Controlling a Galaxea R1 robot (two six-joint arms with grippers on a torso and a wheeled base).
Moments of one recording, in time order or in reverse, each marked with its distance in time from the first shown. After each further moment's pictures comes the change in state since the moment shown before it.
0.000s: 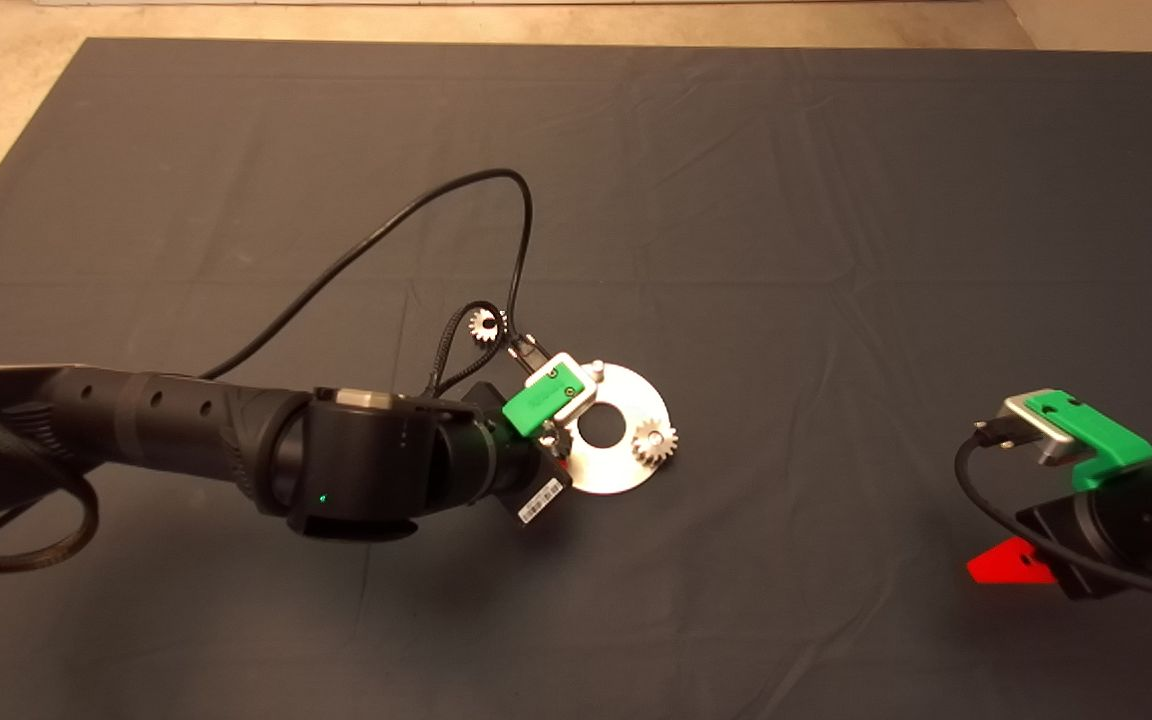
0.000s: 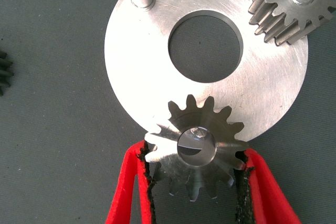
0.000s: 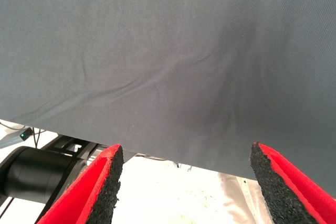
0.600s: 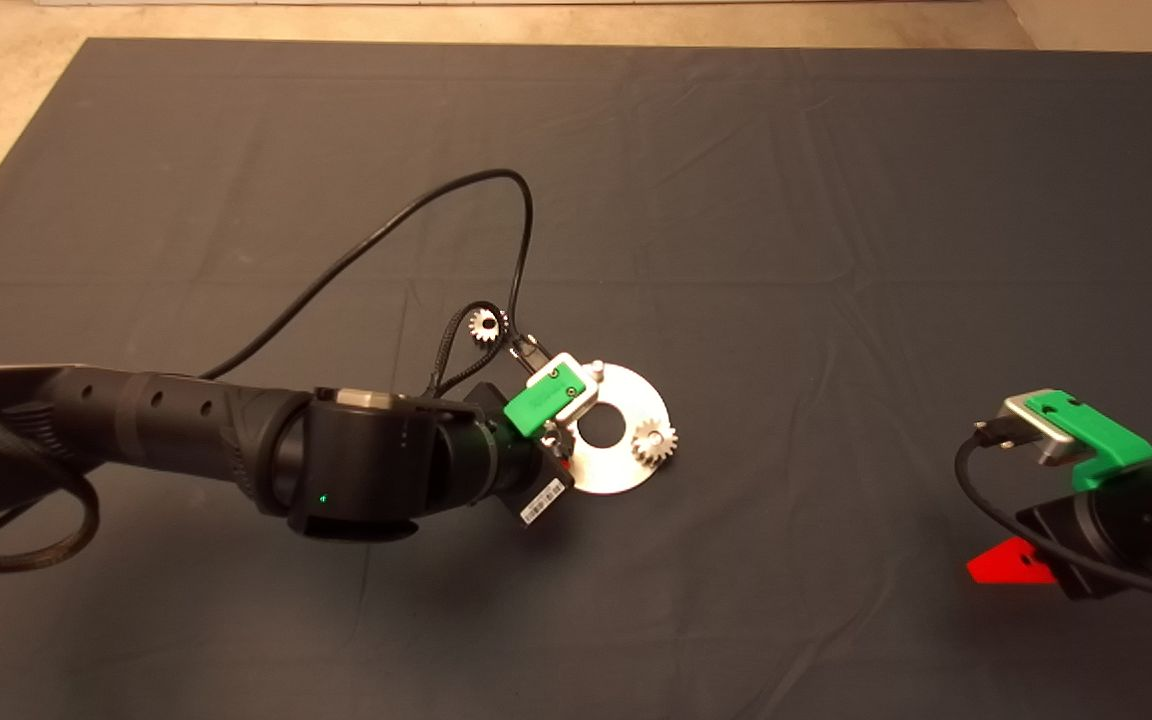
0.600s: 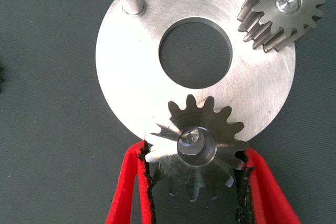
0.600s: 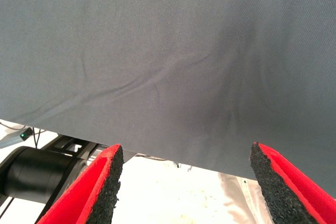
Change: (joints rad) left arm 0.000 0.000 0.000 0.000 -0.020 -0.007; right arm 0.000 0.000 0.000 0.000 0.000 0.000
